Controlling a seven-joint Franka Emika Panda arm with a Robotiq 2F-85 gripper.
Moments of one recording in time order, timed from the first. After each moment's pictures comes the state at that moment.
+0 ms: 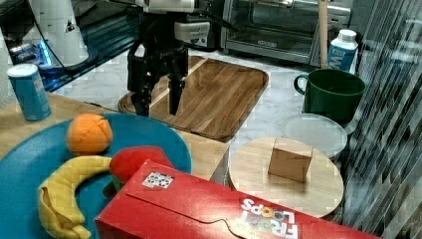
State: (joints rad) arm -0.23 0.25 -0.17 -2.21 -0.30 0.99 -0.87
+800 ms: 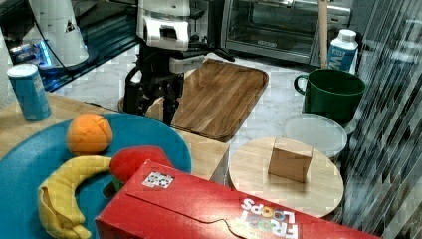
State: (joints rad) arm -0.23 0.34 -0.17 -2.22 -0.32 1.00 -0.77
